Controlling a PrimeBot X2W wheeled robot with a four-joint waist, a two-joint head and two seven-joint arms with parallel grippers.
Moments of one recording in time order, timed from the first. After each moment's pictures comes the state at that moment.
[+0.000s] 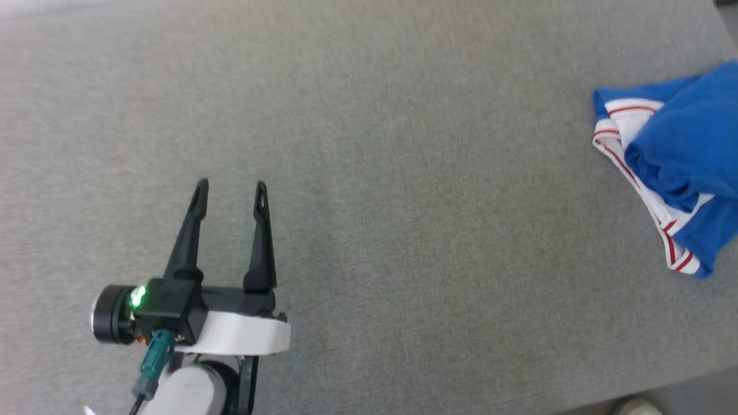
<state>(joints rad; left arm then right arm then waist) -0.18 0.37 -0.43 -0.21 -0.32 0.41 -0.23 -0.61 -0.60 0.06 0.70 0.33 0.13 -0.06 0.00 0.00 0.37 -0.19</state>
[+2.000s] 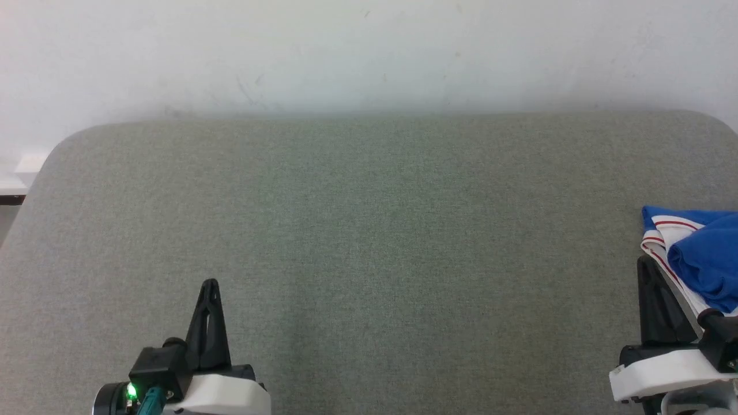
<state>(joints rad) 0.08 0.22 -0.24 -0.05 -0.30 0.31 -0.26 0.05 -0.06 -0.16 0.05 0.07 0.13 -0.23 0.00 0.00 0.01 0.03</state>
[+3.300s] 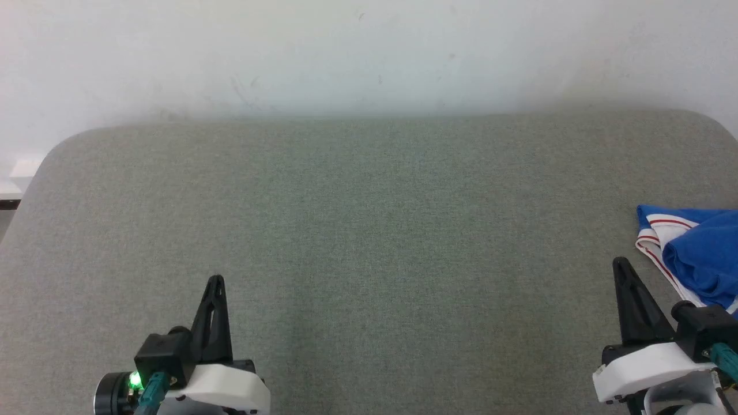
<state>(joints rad) 0.07 0.17 -0.17 -0.04 -0.22 0.21 -0.17 0.05 -0.06 -0.11 0.04 0.05 0.13 -0.16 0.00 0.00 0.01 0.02</state>
